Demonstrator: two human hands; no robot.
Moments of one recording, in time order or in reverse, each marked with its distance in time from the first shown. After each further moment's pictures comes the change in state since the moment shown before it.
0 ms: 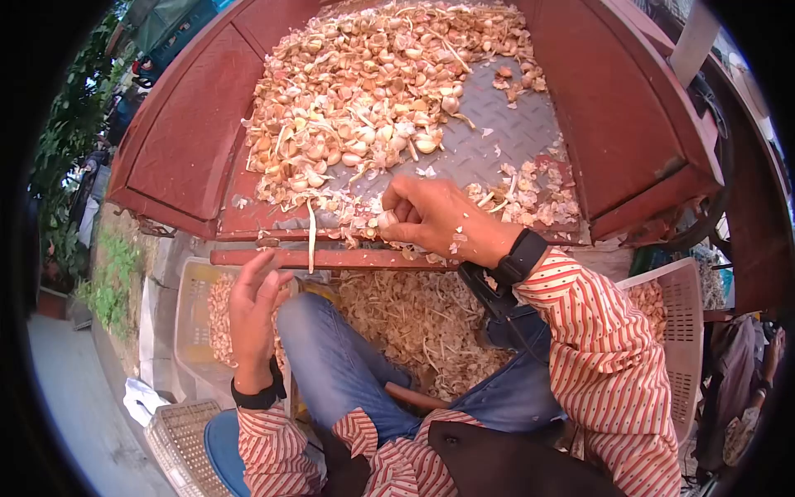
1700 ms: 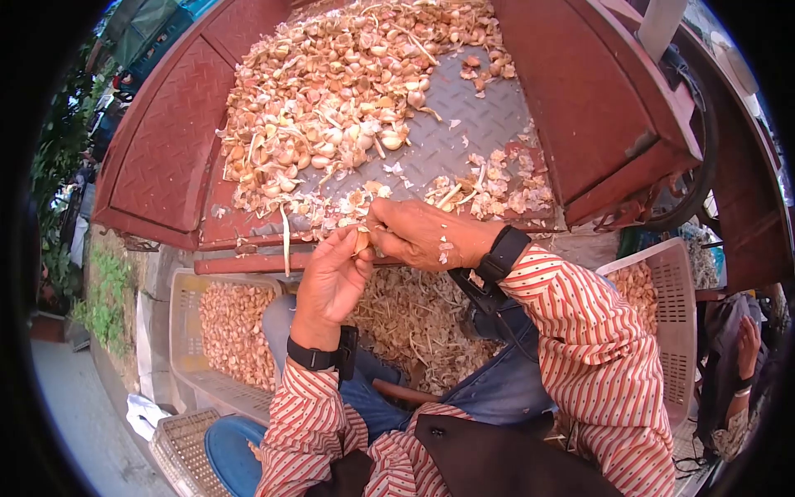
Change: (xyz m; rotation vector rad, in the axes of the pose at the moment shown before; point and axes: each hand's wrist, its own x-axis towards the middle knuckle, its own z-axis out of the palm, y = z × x) left_hand 0.026 -0.020 0.119 -1.104 -0.464 -0.380; right_hand -0.021 0.015 -0.006 -0.004 -0.156 -0.143
